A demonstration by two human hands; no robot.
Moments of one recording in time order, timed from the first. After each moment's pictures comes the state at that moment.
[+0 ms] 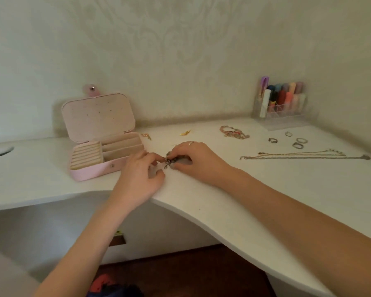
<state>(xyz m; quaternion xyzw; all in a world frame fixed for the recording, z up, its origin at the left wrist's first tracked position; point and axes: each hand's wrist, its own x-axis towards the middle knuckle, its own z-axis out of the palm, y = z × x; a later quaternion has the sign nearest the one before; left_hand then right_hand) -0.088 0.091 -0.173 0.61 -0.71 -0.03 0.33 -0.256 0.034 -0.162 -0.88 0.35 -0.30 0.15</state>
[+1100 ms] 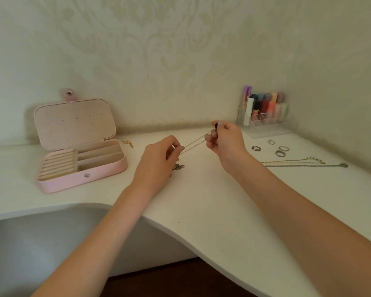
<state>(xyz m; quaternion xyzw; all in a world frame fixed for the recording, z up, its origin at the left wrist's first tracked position) -0.155 0.036 -0.162 0.51 -0.71 -0.11 0.47 -0.310 0.005 -0.127 -0.39 0.45 -0.63 0.50</state>
